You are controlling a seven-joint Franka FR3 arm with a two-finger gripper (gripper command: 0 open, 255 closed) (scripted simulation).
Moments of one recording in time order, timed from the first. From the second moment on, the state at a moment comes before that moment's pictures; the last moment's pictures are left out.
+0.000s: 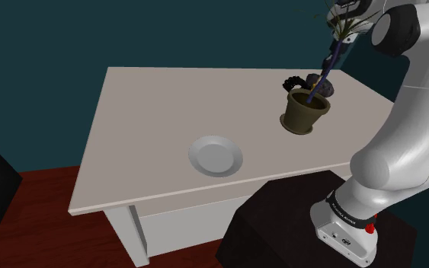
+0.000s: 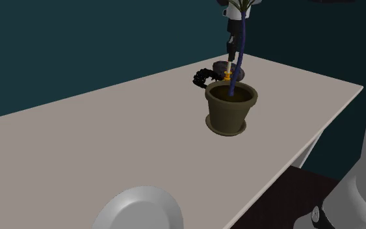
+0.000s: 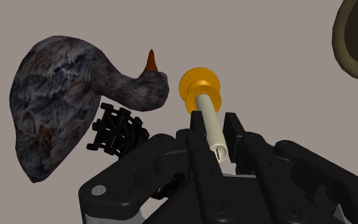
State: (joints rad) arm -0.53 0.40 -0.46 -1.52 0.17 1.88 -0.93
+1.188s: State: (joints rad) arm -0.53 0.44 -0.45 -1.61 0.20 2.01 -0.95
